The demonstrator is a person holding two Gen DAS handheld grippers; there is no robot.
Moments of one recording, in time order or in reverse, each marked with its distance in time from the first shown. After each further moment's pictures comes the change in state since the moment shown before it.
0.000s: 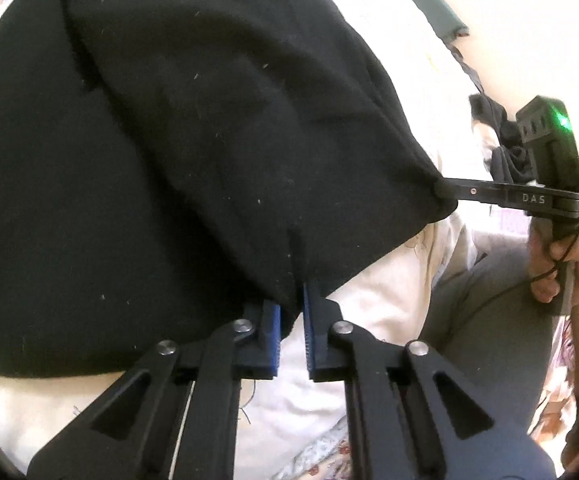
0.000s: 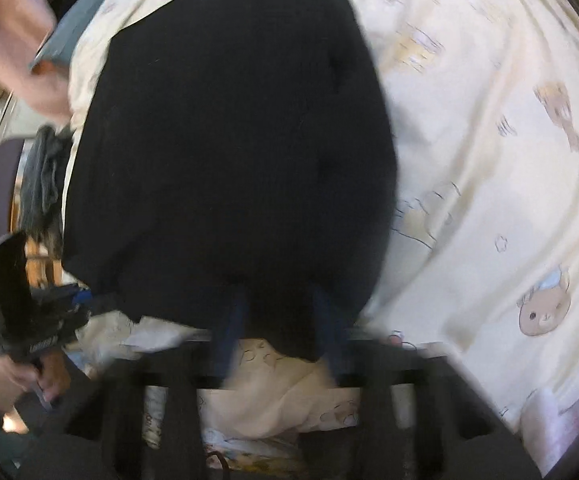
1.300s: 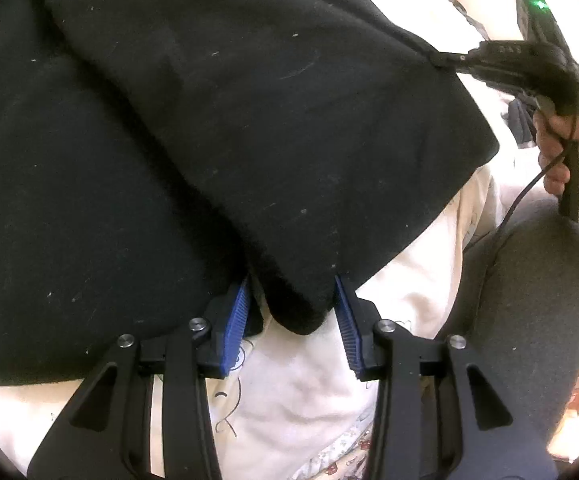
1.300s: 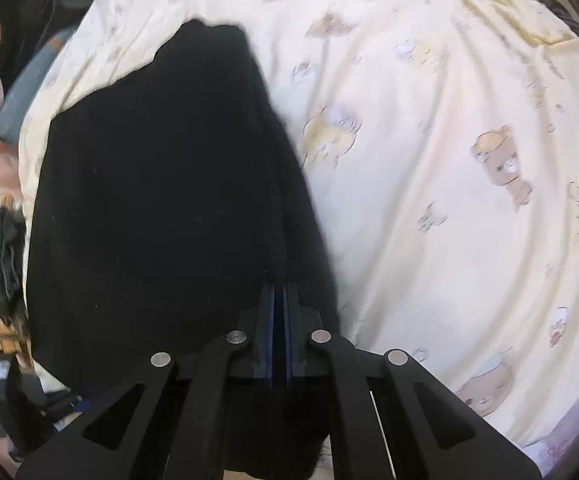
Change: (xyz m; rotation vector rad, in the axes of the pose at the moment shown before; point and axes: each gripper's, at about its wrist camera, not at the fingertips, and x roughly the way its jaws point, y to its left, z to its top) left arm 0.051 -0.024 -0.011 0.068 0.117 0.071; right arm -0.004 -0.052 0.070 0.170 -0.206 -0.173
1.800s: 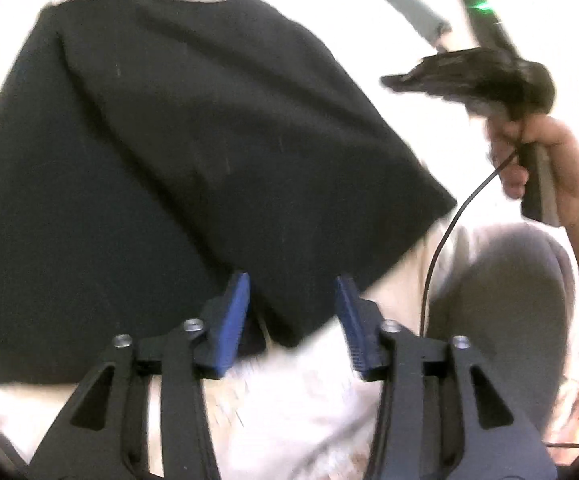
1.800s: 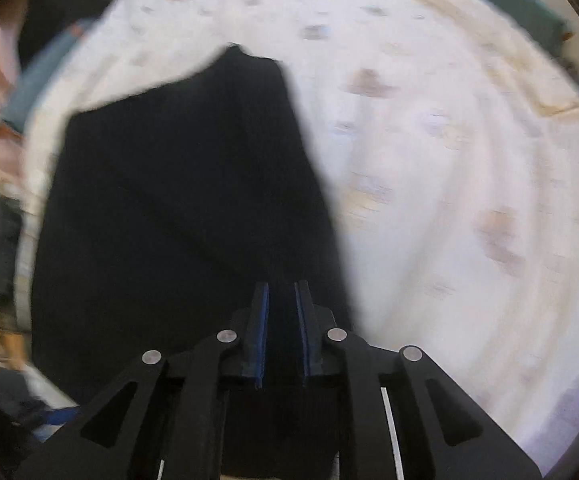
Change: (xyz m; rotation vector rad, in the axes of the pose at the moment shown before) left arm -0.065 -0.011 0.011 0.023 -0.241 0.042; right arm -0.018 0.037 0.025 -0.113 -0.051 0.034
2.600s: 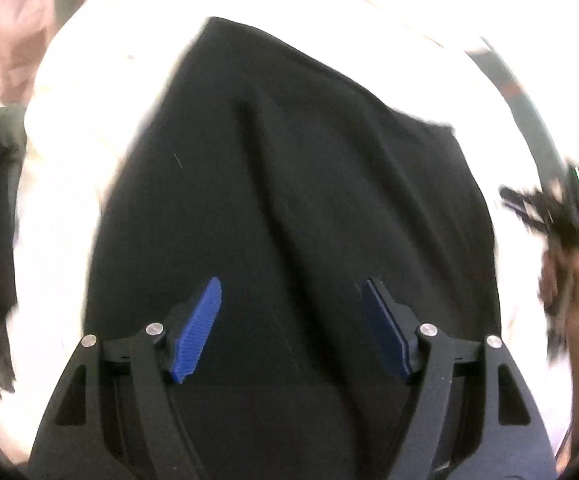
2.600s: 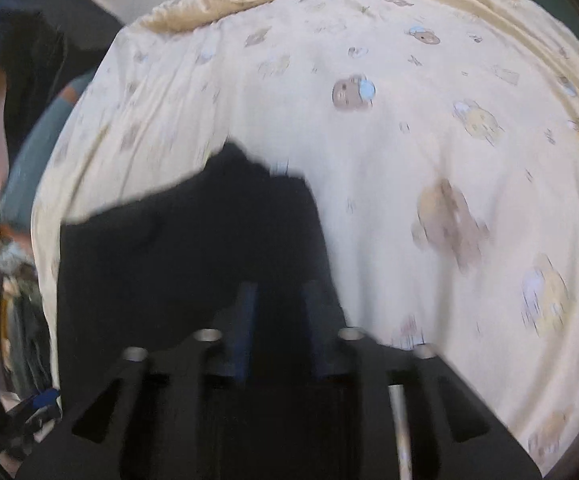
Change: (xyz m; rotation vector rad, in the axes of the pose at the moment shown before) left arm -0.029 0.205 0.148 -0.429 -0.133 0.210; right arm 0.070 -0.031 0.162 0.085 -0.075 0.131
